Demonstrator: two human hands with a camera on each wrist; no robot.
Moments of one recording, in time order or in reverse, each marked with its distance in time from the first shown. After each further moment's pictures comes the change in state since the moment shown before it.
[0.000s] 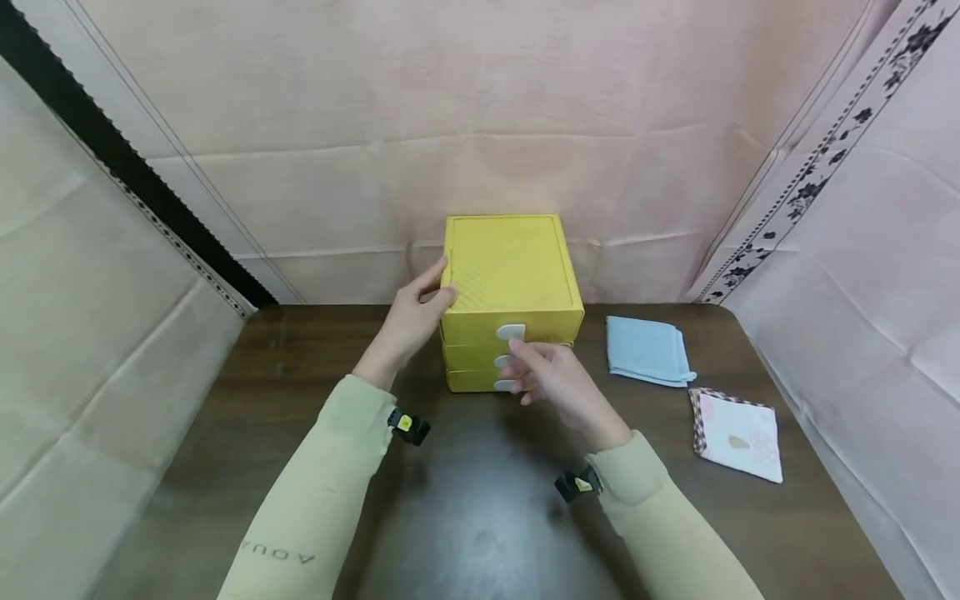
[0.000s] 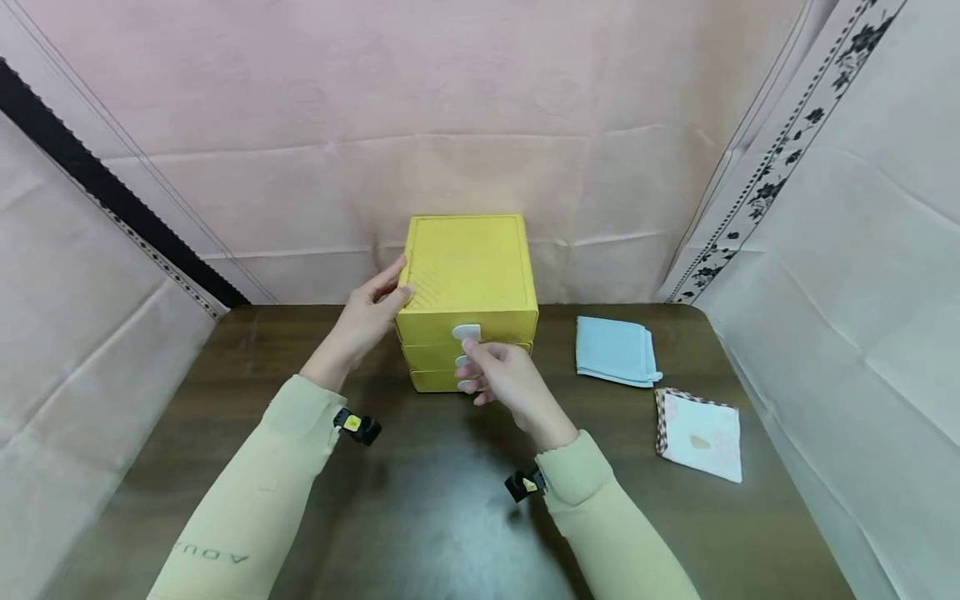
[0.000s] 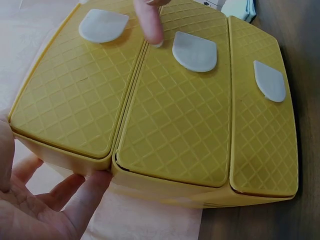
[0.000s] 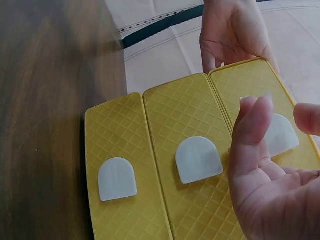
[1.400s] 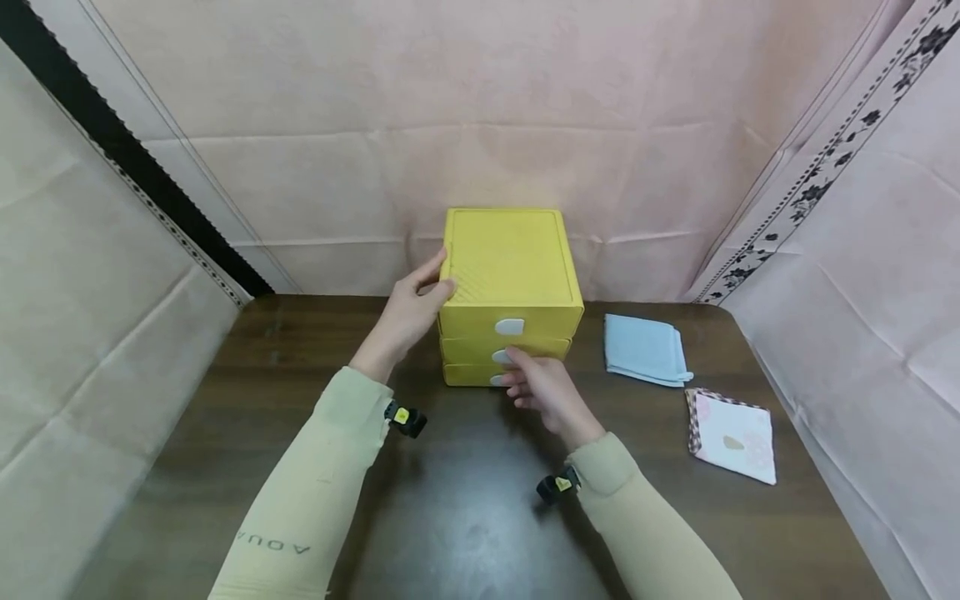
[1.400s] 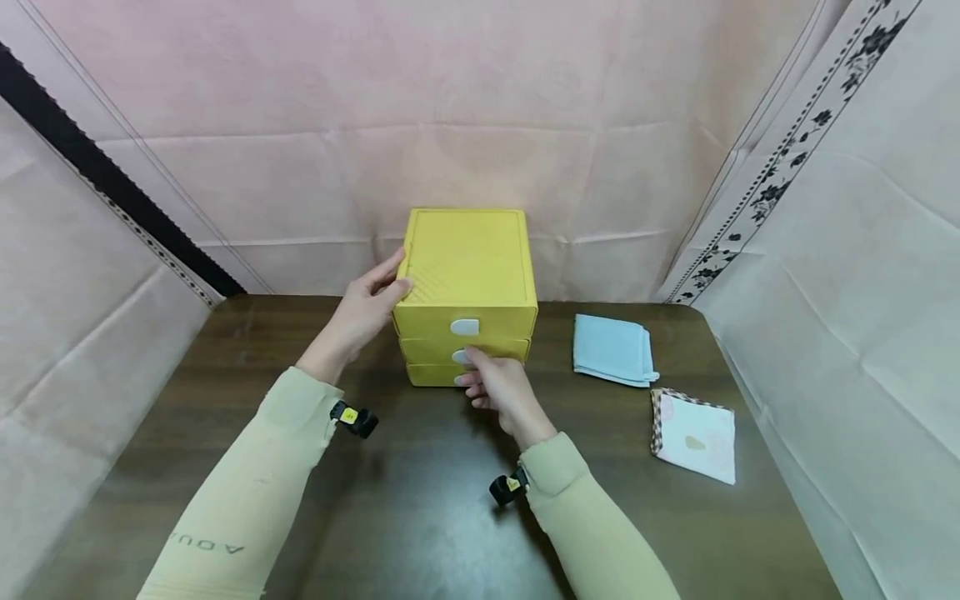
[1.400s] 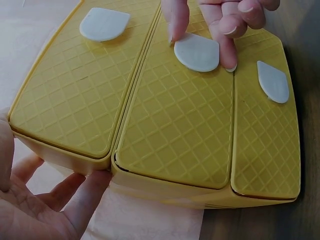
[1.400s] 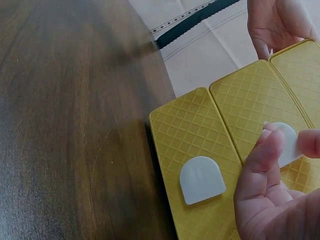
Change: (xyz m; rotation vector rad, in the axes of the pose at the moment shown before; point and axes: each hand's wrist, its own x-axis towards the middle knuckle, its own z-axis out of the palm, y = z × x) left_hand 0.000 0.004 0.004 -0.022 0.008 -0.002; right_hand 0.025 0.045 0.005 0.163 0.135 0.197
